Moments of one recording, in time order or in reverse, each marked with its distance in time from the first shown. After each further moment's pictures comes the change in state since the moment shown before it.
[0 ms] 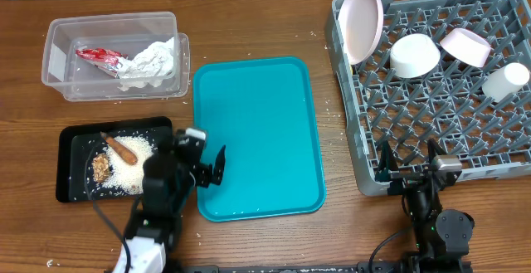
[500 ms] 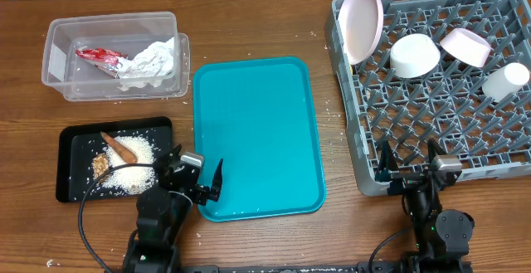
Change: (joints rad) left arm 0.000 -0.371 -0.172 -0.049 -0.002 0.017; right arm 0.000 0.000 0.000 0.000 0.000 0.000
